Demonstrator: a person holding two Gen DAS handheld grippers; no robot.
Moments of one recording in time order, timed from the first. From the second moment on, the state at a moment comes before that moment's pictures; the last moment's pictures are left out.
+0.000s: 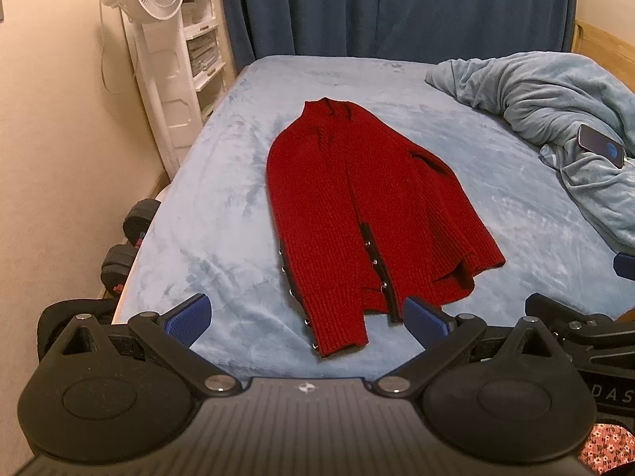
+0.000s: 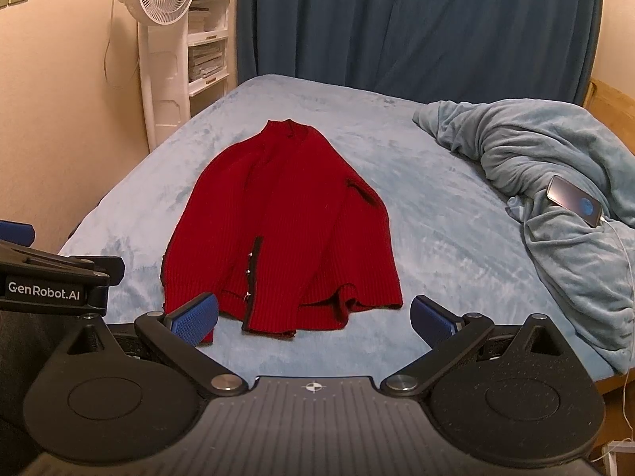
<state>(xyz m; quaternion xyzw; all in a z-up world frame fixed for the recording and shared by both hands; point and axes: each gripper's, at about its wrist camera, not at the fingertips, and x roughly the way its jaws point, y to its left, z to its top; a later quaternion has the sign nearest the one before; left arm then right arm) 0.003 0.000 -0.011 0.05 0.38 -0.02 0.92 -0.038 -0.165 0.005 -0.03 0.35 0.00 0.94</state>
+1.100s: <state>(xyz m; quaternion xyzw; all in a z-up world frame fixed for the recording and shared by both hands) 0.006 -0.001 -0.019 0.05 0.40 -0.03 0.92 -0.033 -0.161 -0.005 -0.04 0.36 -0.01 0.93</state>
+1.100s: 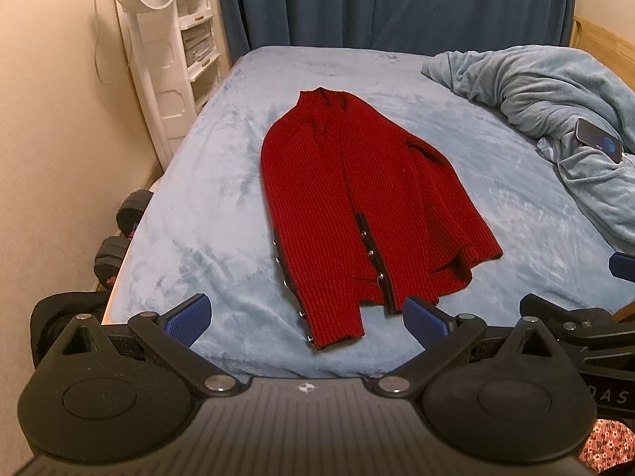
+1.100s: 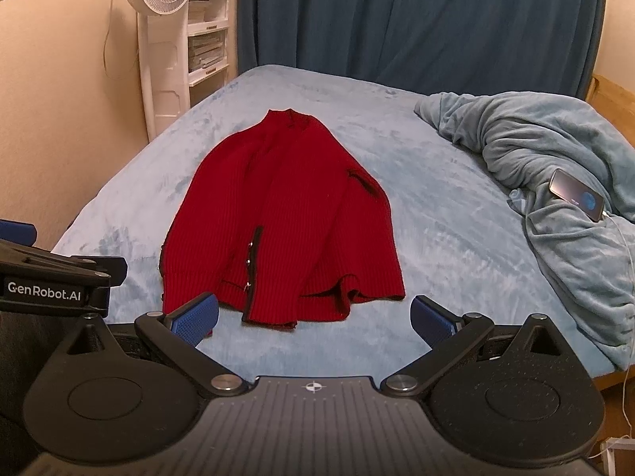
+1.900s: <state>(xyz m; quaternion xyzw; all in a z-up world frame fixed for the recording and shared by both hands) 0.029 -0.002 -0.037 0.06 0.43 -0.04 0.90 -0.010 -0.170 -0.023 -0.01 0.40 0.00 0.92</state>
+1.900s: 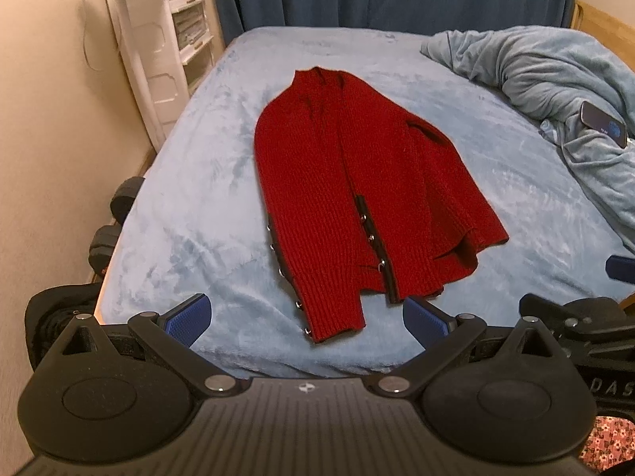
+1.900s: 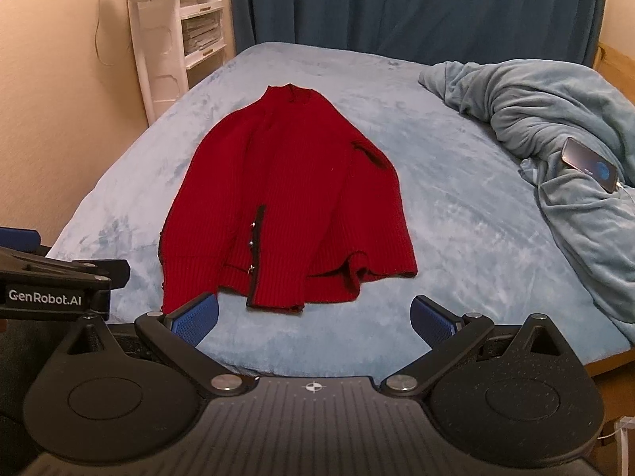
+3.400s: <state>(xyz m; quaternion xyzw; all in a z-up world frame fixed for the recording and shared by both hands) 0.281 0.019 -0.170 -0.05 0.54 -0.01 0.84 0.328 -0.220 -0.117 0.06 0.45 0.09 0.89</state>
